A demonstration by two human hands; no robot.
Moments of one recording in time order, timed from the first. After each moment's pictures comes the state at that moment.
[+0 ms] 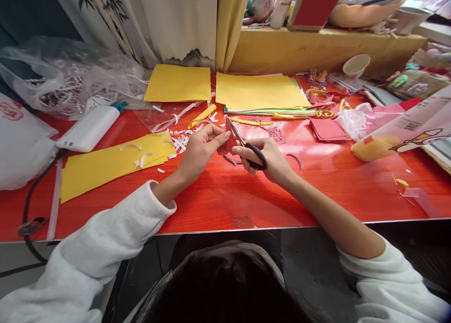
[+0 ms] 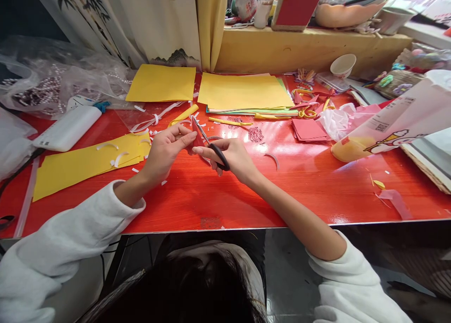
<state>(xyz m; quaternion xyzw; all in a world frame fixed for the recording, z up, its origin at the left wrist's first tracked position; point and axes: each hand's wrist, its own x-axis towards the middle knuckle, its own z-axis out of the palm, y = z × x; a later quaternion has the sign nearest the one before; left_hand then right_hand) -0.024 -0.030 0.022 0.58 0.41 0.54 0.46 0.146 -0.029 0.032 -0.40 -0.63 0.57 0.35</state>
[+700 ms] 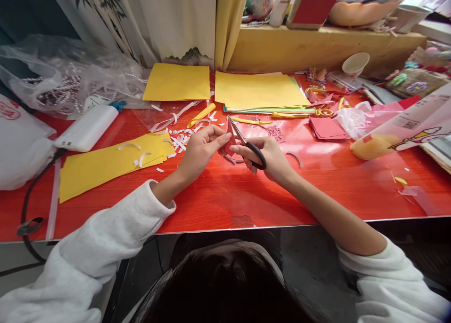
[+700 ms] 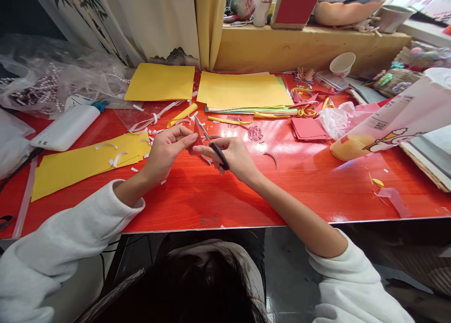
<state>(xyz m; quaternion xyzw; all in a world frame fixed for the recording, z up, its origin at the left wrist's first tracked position) -0.022 -0.032 0.022 0.58 0.40 0.53 0.47 0.147 -0.031 0.036 -0.43 -0.65 0.52 0.35</state>
